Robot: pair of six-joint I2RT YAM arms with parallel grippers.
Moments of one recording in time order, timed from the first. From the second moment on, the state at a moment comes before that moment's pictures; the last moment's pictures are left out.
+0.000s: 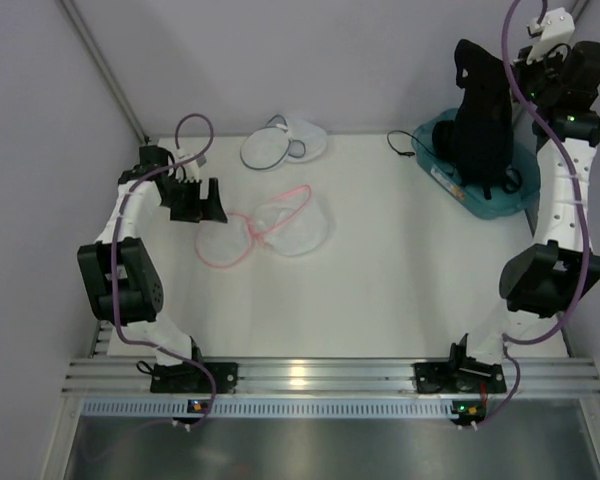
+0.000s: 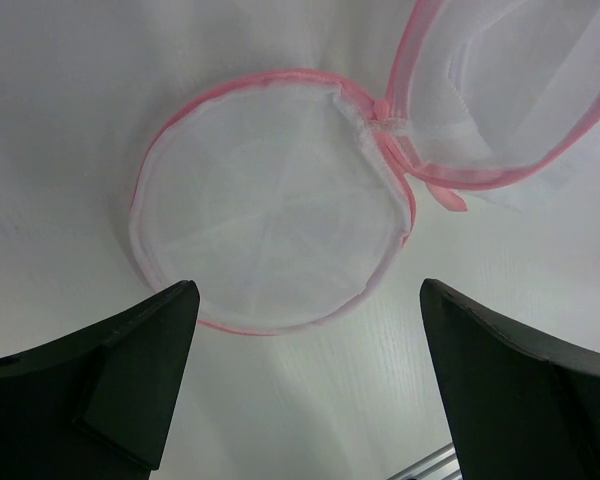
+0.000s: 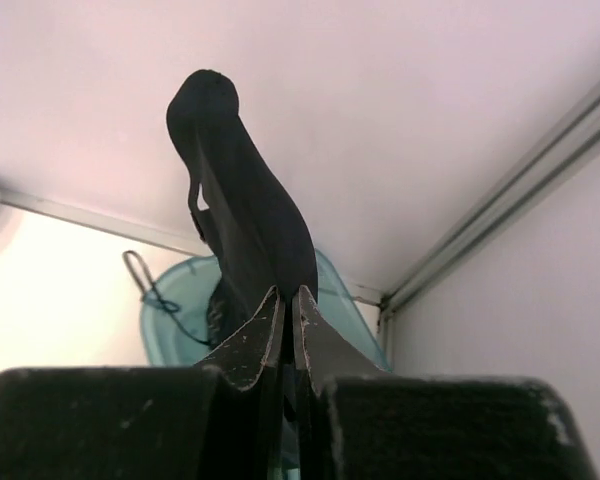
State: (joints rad) left arm 0.15 1.71 1.37 -0.82 0.50 0.20; right arm -0.25 1.77 1.98 -0.32 -0.36 -0.32
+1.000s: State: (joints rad) left arm 0.15 1.44 1.35 -0.83 0.42 0.19; right arm 0.11 1.02 1.61 -0.42 -0.70 0.01
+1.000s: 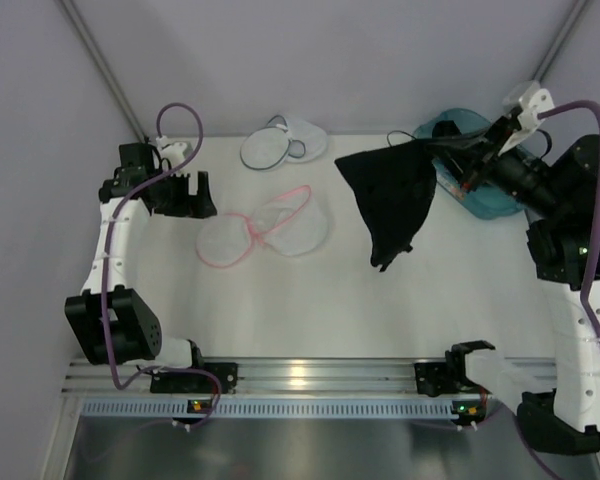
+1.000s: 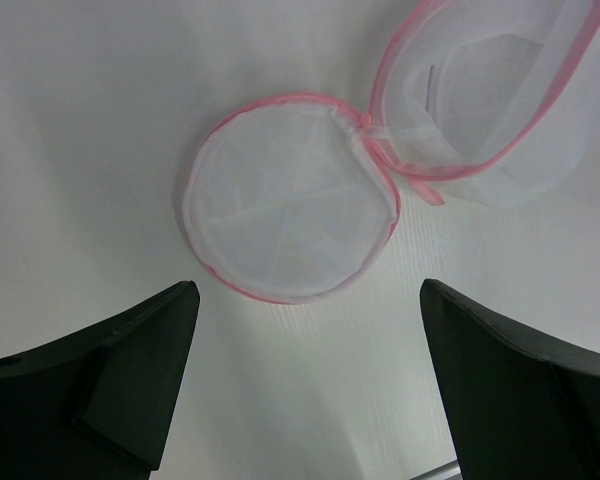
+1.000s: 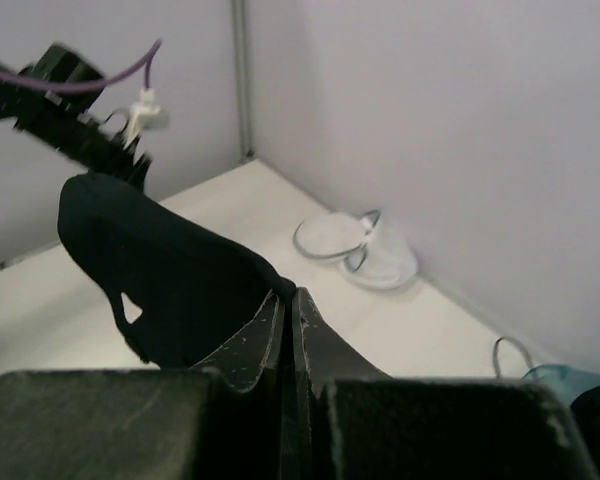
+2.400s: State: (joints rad) left arm 0.15 1.49 1.30 -0.84 0.46 0.24; right arm 0.01 1.70 1.37 -0.45 -0.57 -0.07
